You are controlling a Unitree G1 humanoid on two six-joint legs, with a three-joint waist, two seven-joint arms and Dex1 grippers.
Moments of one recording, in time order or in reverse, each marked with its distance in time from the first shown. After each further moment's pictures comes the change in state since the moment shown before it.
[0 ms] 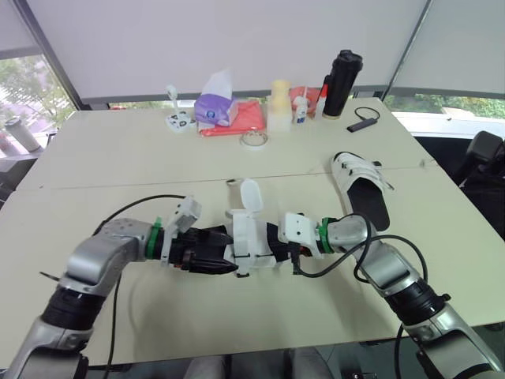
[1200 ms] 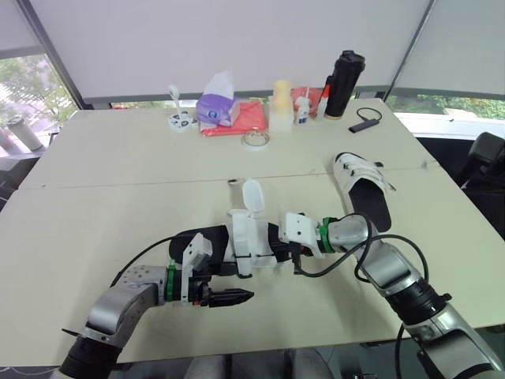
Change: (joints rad) left arm 0.232 -0.201 -0.091 0.021 0.092 -0.184 0.192; right arm 0.000 -0.006 -0.002 -0.001 -0.003 0.003 0.006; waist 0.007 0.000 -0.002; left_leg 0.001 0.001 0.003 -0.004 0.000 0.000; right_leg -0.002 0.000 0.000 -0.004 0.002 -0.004
